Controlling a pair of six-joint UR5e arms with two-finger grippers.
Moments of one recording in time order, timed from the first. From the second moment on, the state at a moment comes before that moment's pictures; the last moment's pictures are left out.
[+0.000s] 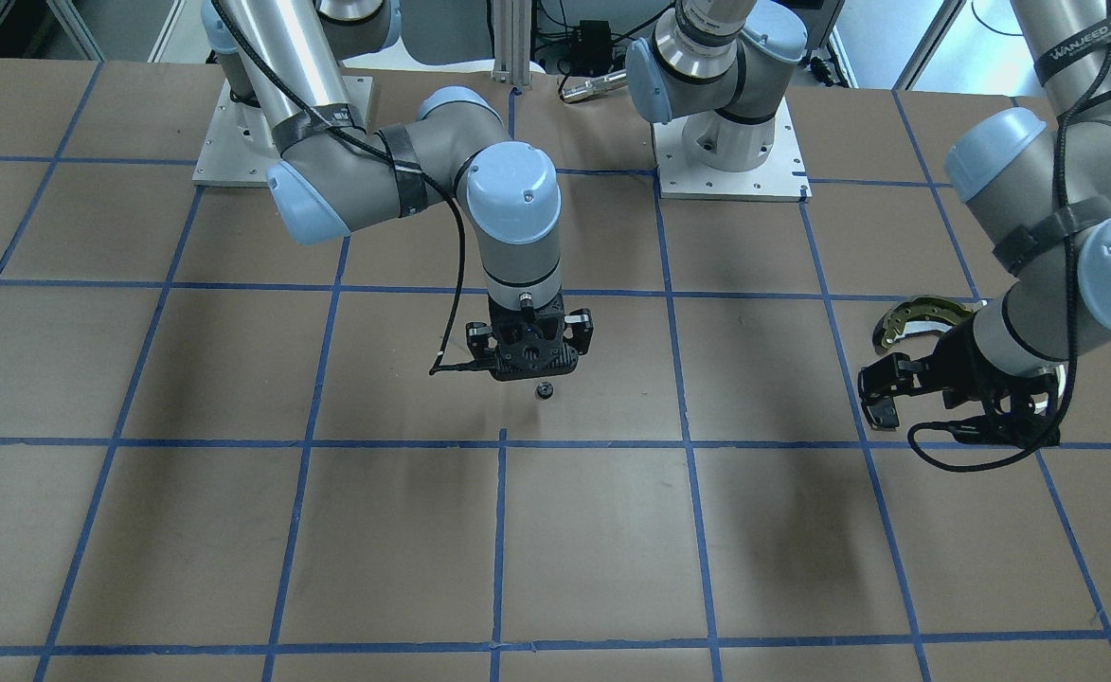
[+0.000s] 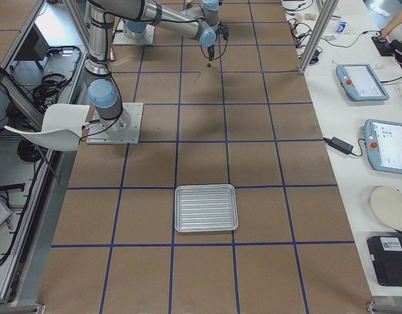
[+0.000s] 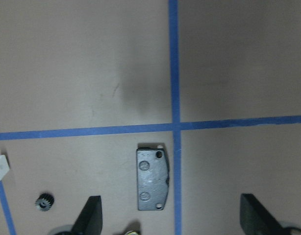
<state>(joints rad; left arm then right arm) -1.25 -1.85 -1.69 -1.28 1.60 0.35 2.02 -1.16 1.74 -2.23 -1.52 0.35</state>
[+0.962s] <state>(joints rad) -1.78 -1.93 -1.70 -1.19 1.51 -0.20 1.60 -1.42 1.47 -1.64 -1.52 -0.13</state>
